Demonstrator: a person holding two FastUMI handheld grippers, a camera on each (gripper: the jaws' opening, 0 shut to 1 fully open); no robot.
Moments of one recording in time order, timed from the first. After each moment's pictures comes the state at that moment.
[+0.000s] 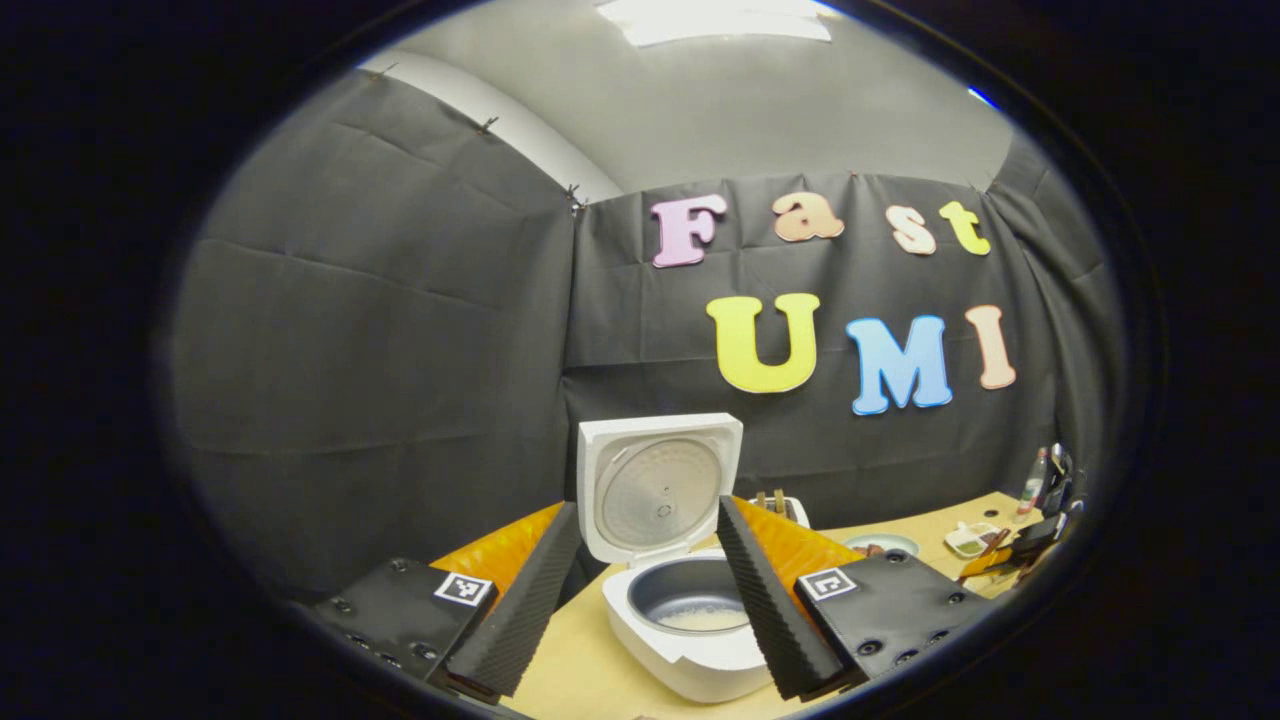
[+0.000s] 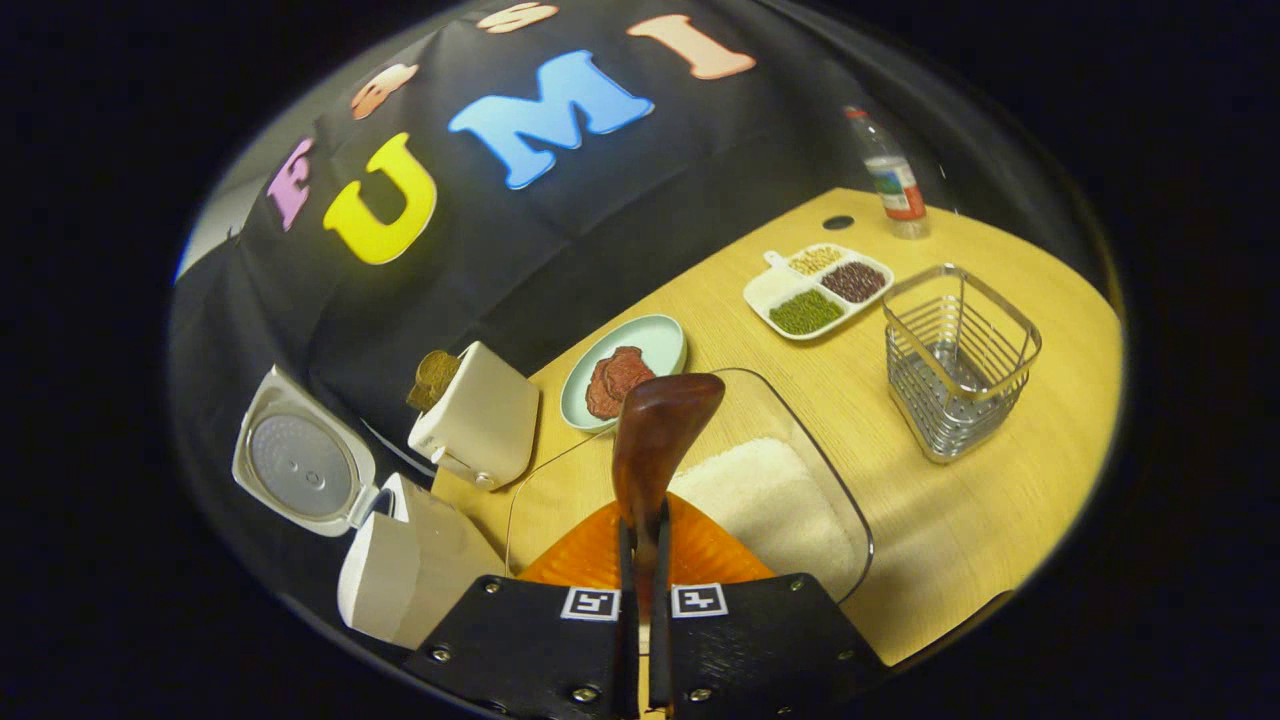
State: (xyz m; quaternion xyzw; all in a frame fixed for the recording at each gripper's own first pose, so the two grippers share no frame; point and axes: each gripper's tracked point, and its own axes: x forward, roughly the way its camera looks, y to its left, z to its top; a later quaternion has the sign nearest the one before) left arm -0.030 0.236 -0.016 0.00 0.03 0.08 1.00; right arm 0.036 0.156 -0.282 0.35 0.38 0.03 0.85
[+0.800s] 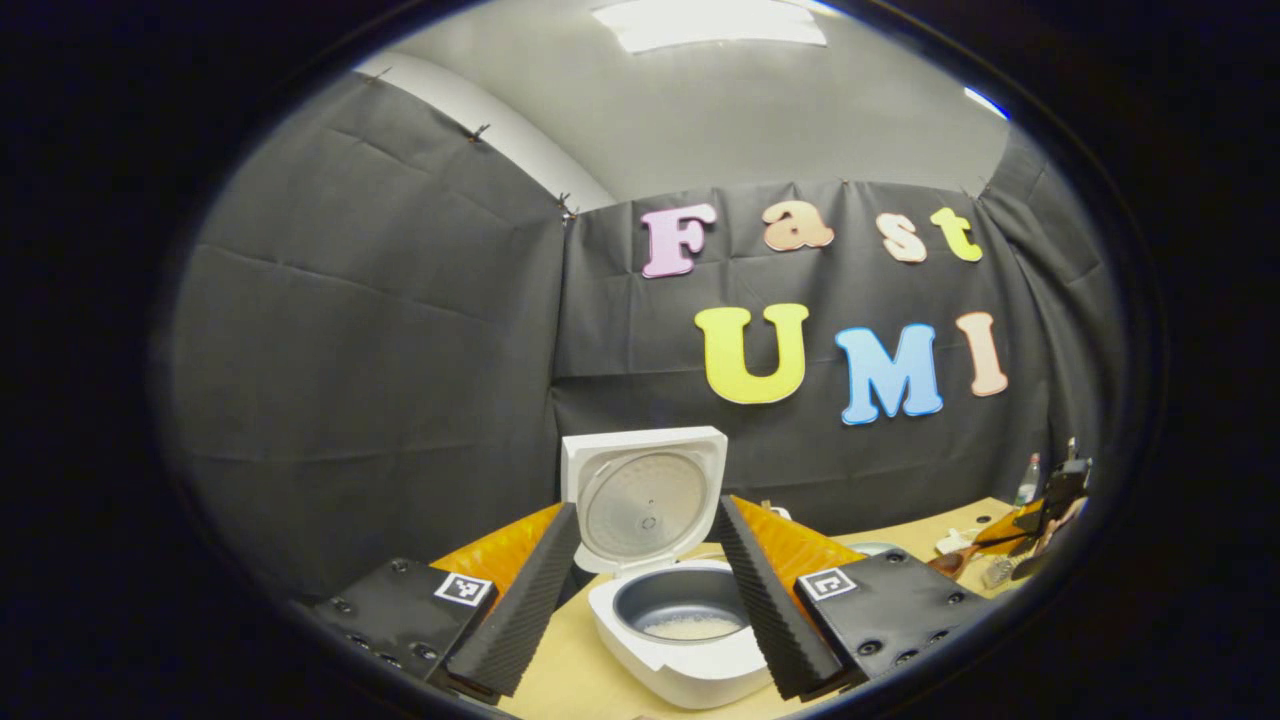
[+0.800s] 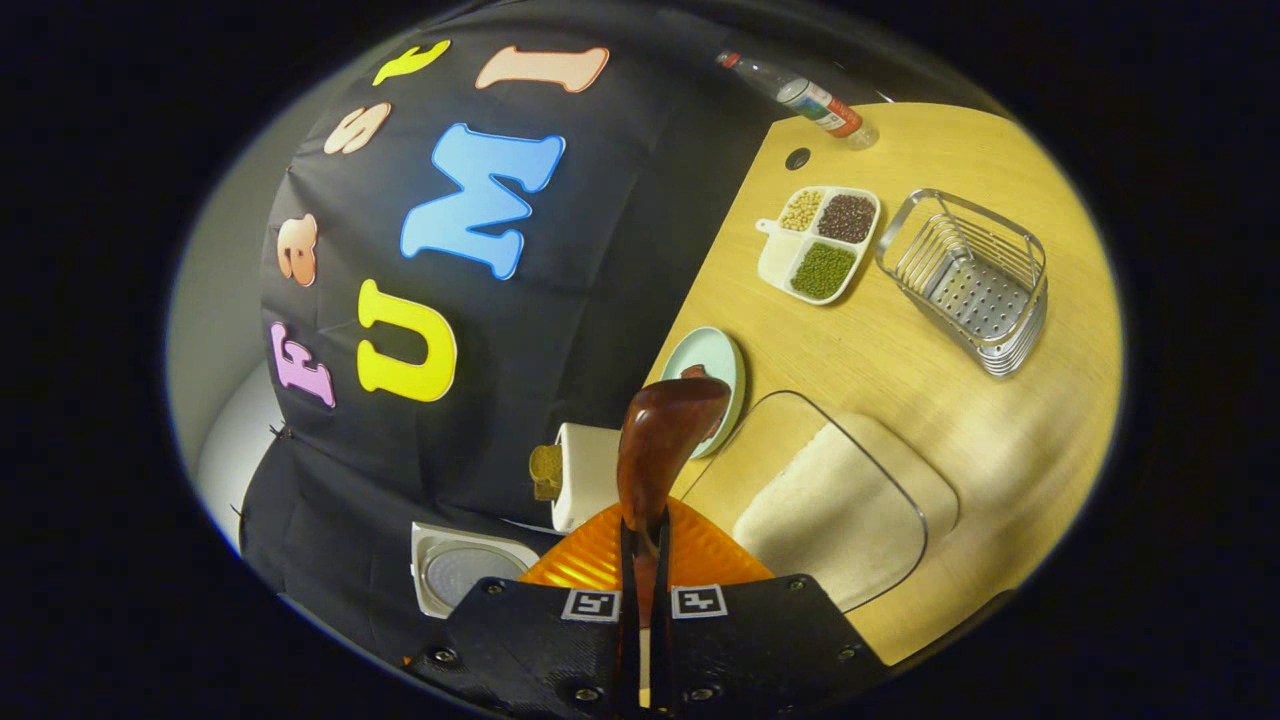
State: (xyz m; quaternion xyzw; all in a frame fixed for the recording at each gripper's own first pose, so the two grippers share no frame) left arm -0.030 0.226 -0.006 0.00 0.02 0.07 1.00; right arm 0.064 0.155 -0.195 0.58 0.33 0.06 0.74
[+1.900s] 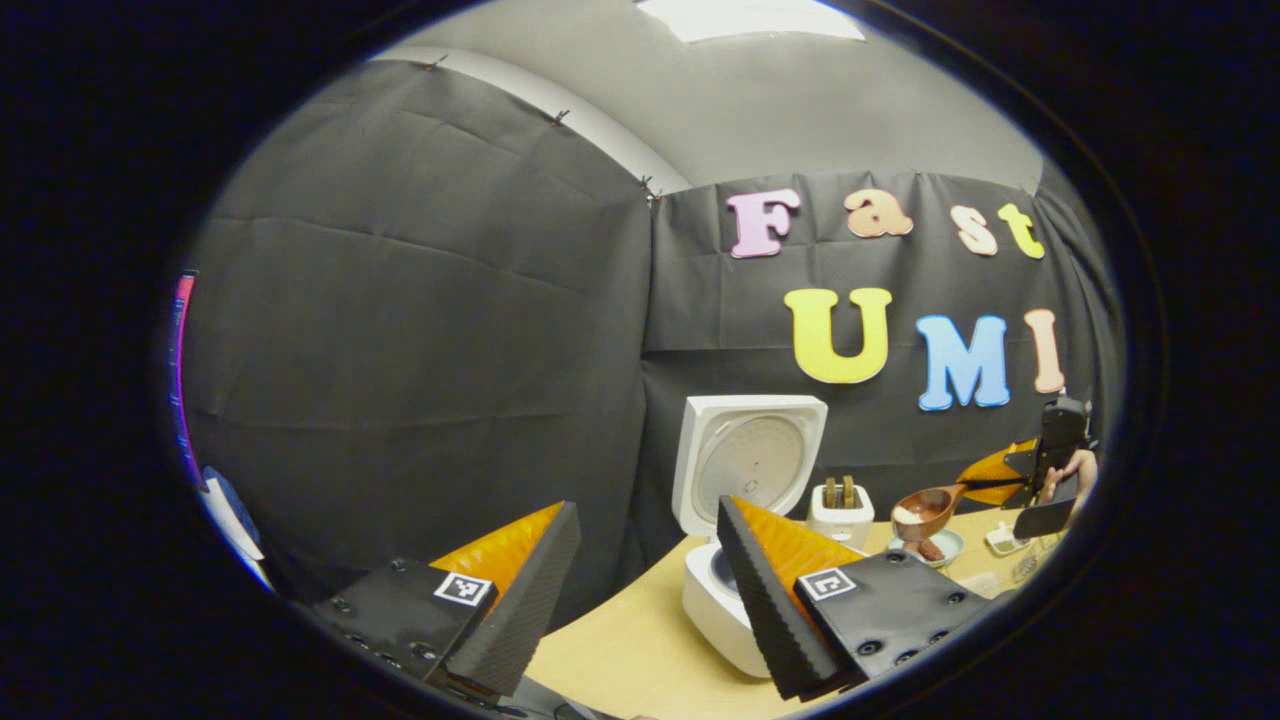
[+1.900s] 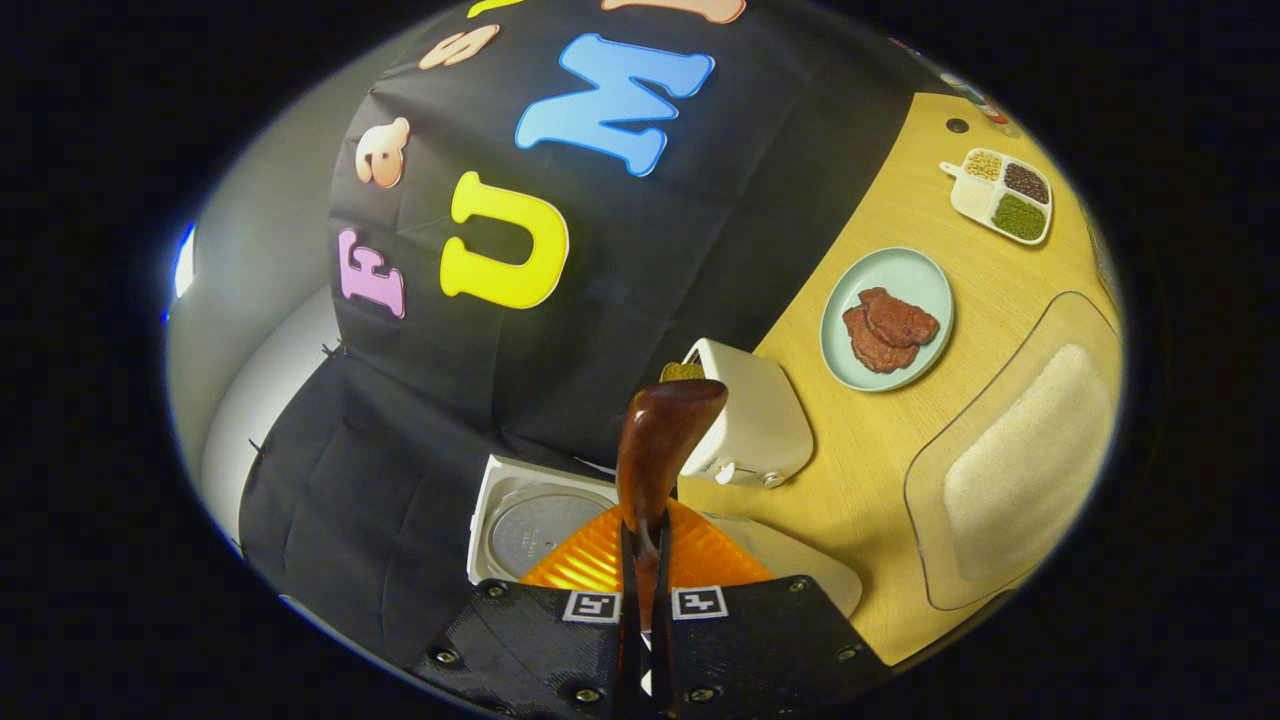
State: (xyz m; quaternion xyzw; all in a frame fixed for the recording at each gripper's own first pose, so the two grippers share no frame) left arm -0.100 0.325 -0.038 -0.02 0.05 0.18 0.98; right arm 0.107 0.327 -0.114 0.53 0.34 0.21 0.75
